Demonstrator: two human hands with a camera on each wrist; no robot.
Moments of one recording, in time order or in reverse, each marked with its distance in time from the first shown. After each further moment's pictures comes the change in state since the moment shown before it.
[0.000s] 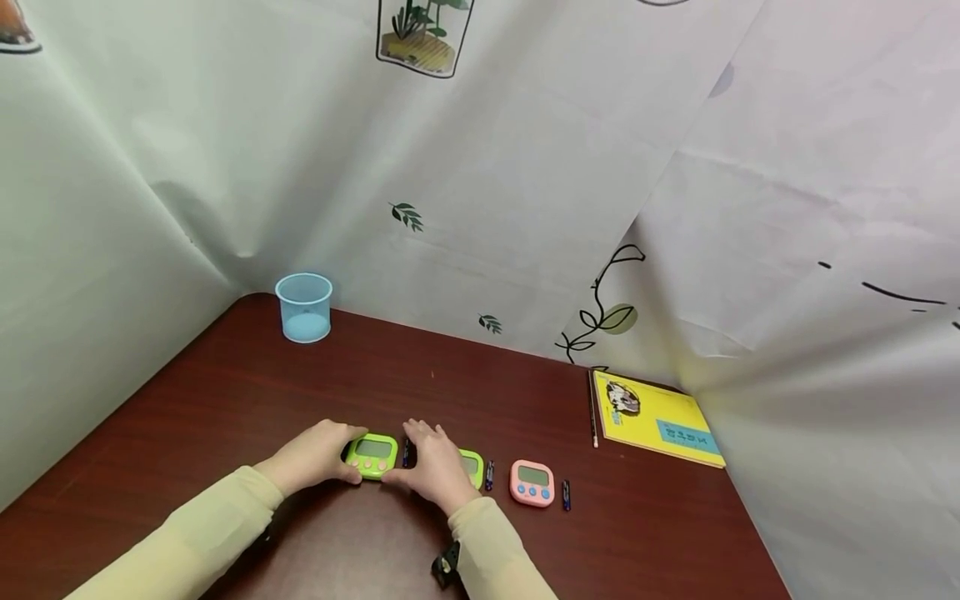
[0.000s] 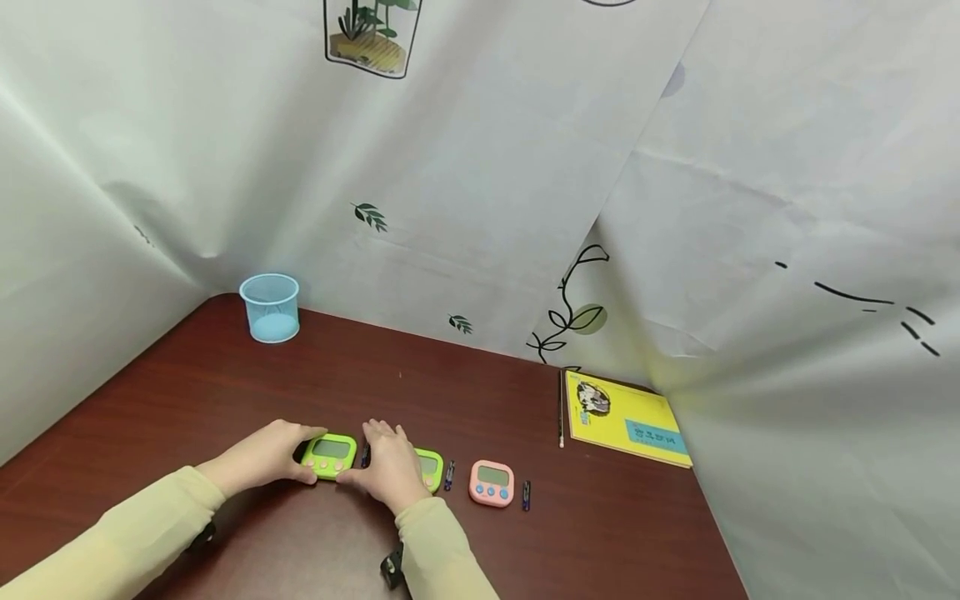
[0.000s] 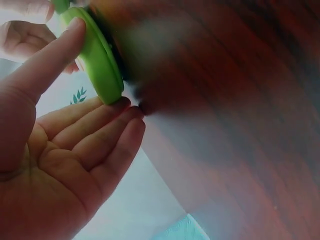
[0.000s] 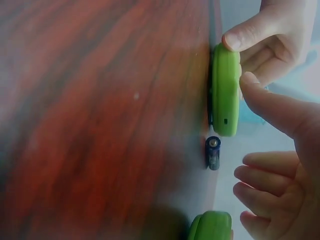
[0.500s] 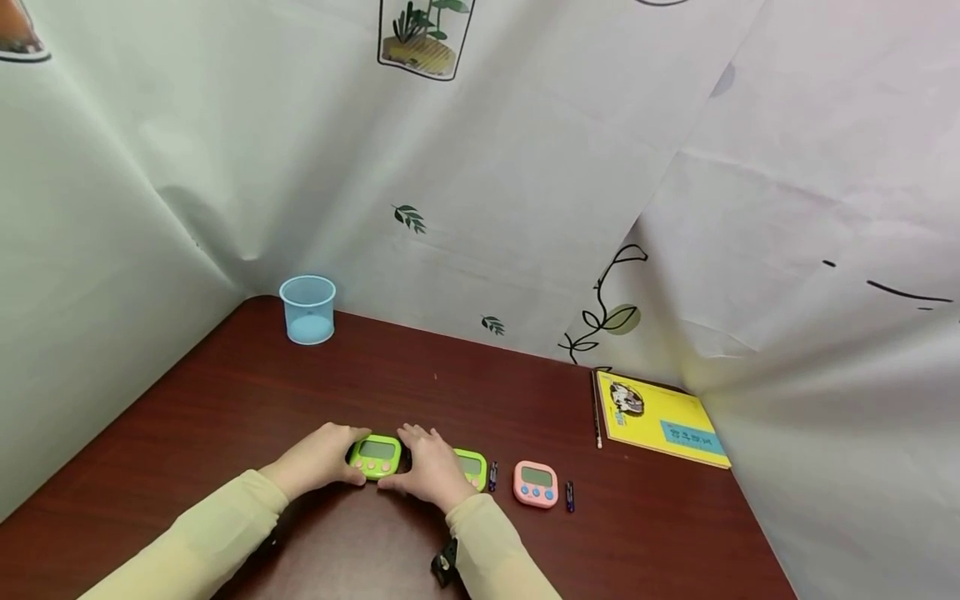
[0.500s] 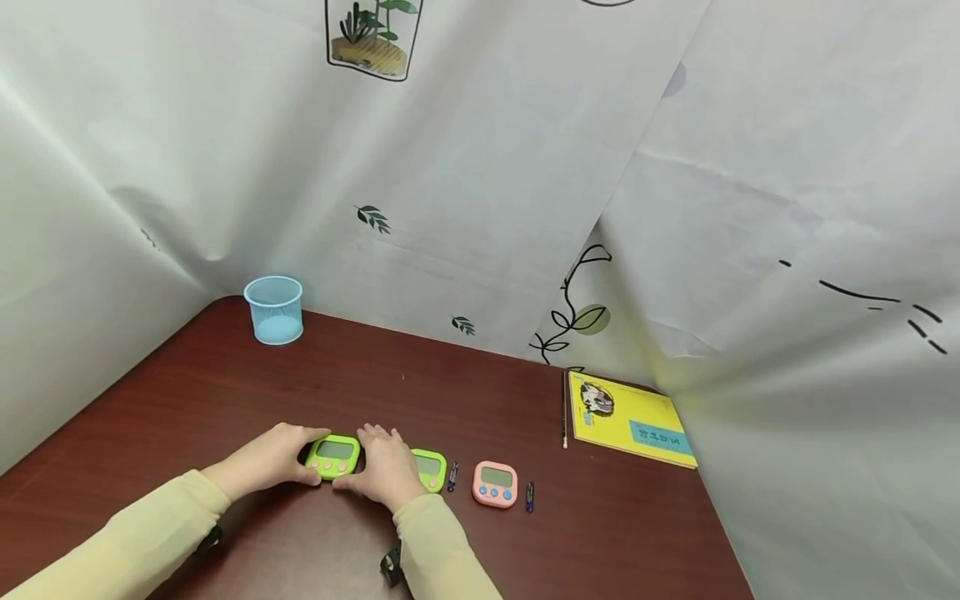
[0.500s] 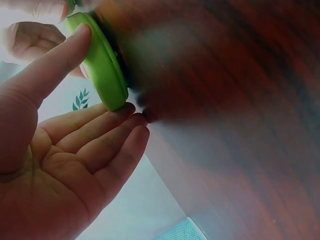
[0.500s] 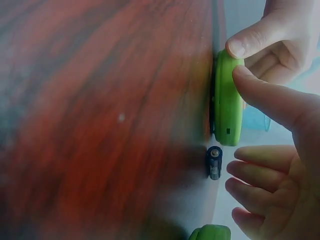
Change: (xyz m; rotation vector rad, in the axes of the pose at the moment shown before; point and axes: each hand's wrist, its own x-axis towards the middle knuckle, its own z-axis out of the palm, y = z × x) left_hand -0.004 0.004 0.000 -0.003 0.022 -0.004; right_hand 0.005 -0.007 0.003 -0.040 -0.065 -0.031
